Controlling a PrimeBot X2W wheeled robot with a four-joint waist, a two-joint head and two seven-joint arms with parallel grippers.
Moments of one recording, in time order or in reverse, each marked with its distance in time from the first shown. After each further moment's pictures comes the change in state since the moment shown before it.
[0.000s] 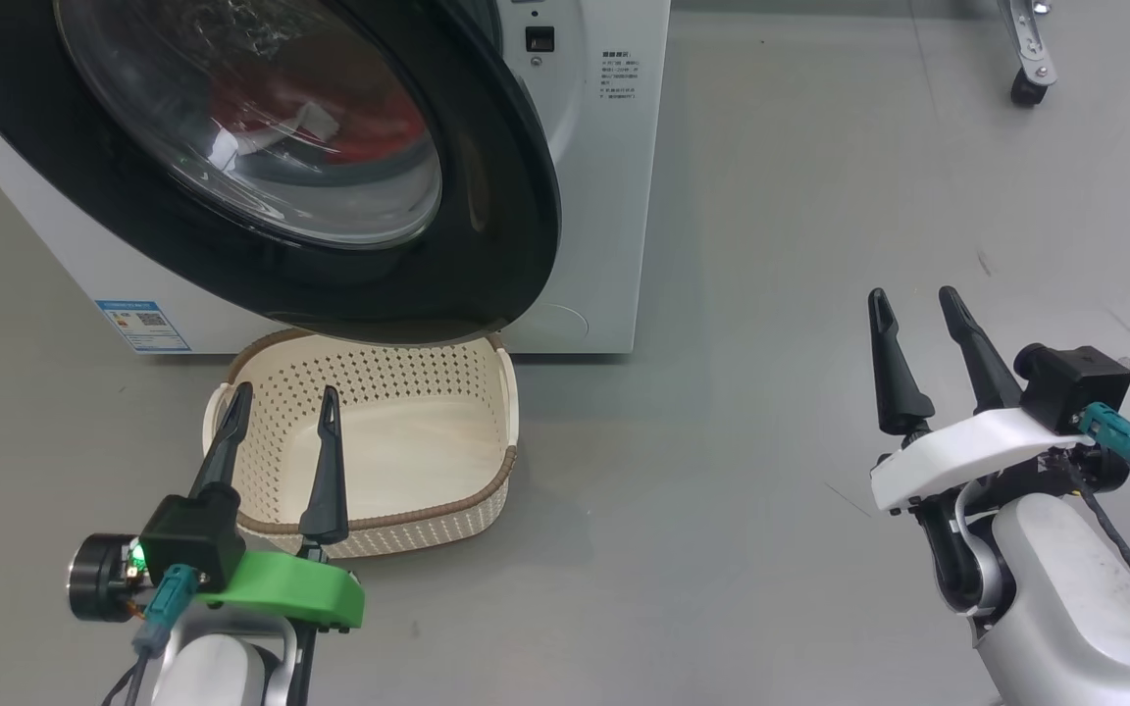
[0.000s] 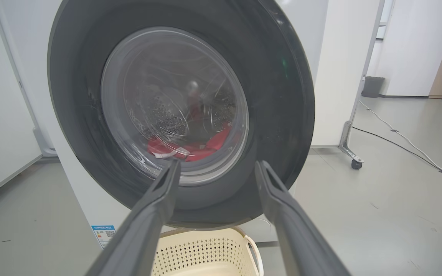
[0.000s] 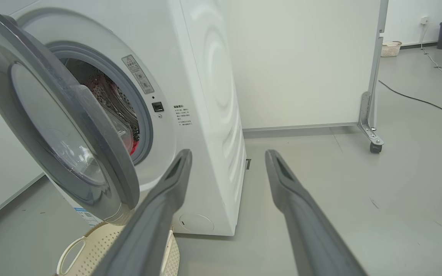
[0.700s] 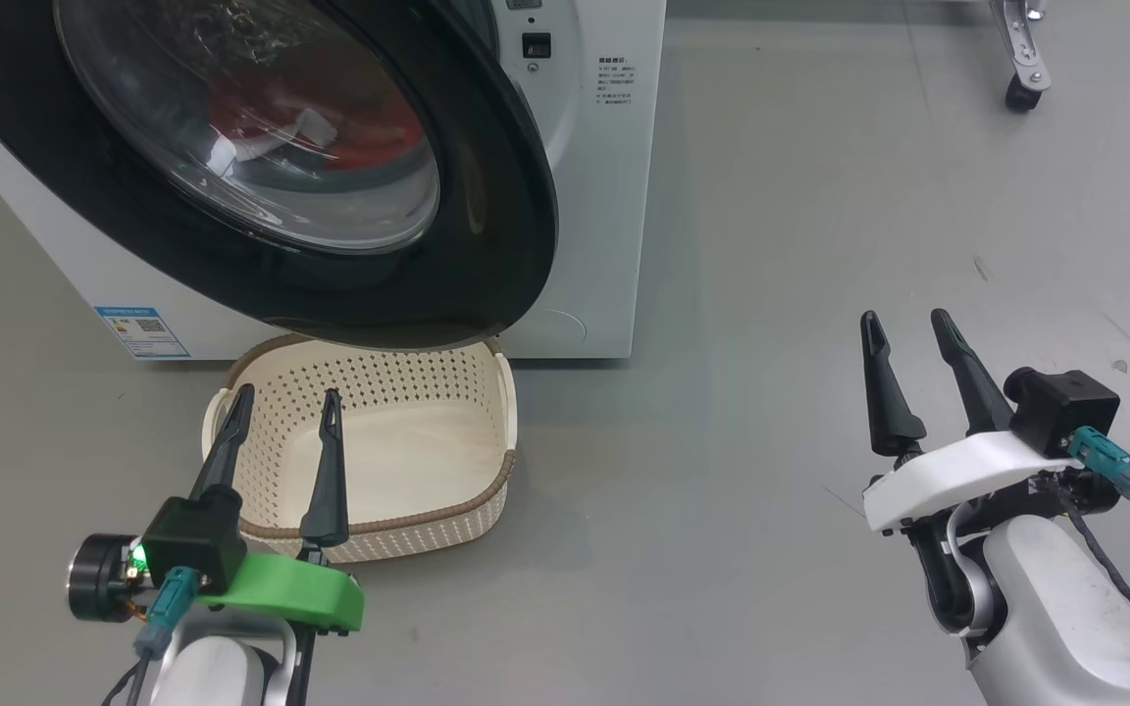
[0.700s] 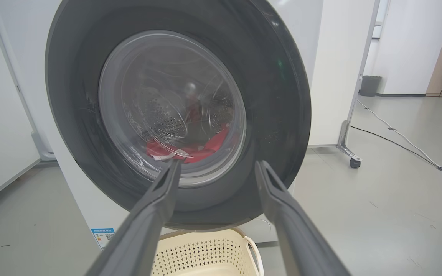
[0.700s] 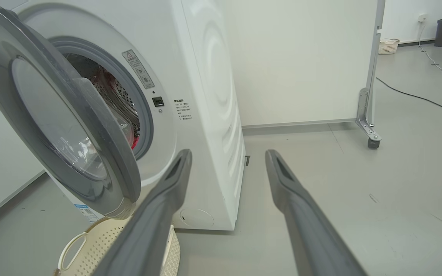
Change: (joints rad) left arm 0.007 0.000 0.006 0.000 0.015 -0.010 0.000; right arm 0.046 0.020 -0.004 -0.015 -0.019 -0.009 -0.008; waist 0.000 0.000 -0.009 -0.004
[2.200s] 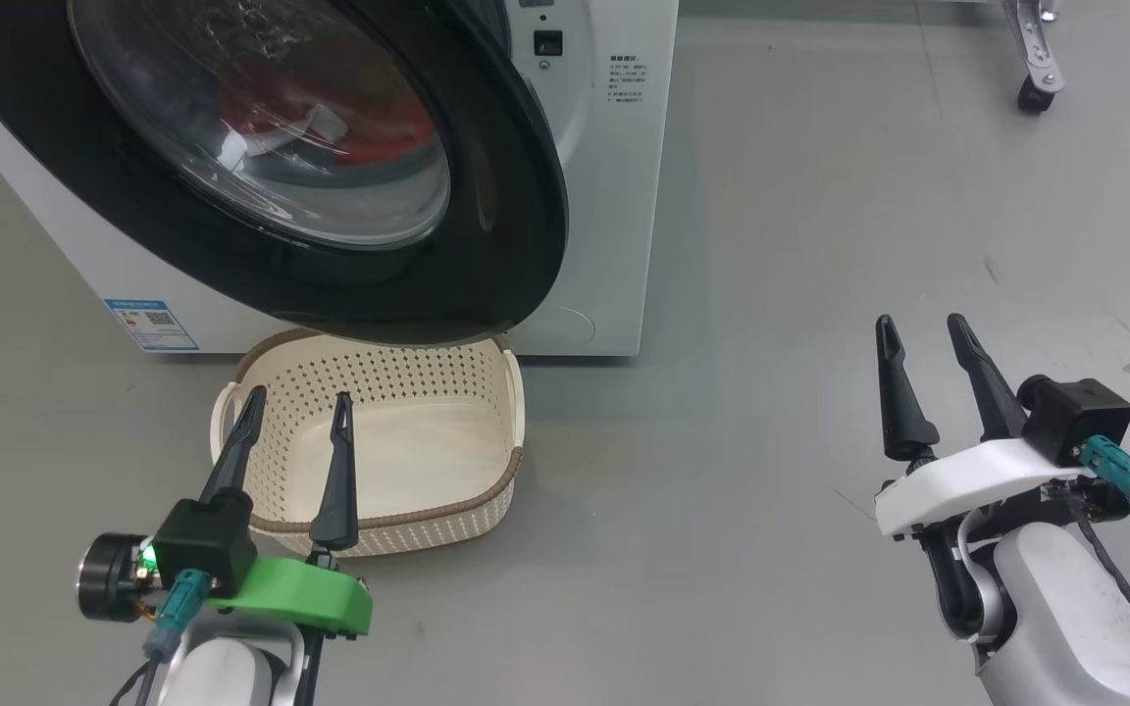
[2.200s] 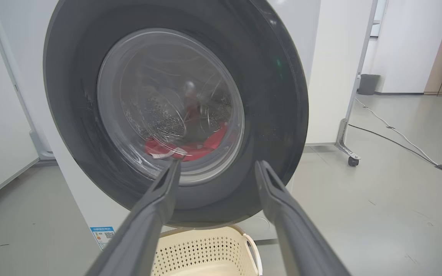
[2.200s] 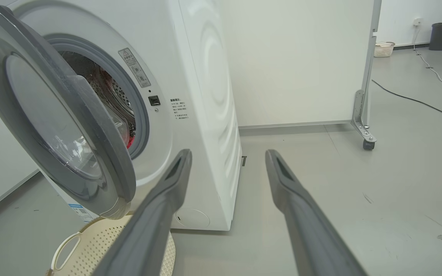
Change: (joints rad) left arm 0.003 0.000 -0.015 -0.003 0.000 -0.003 0.000; right arm 0.021 0.002 -0.029 -0.010 -0.026 0.000 -0.006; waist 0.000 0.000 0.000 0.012
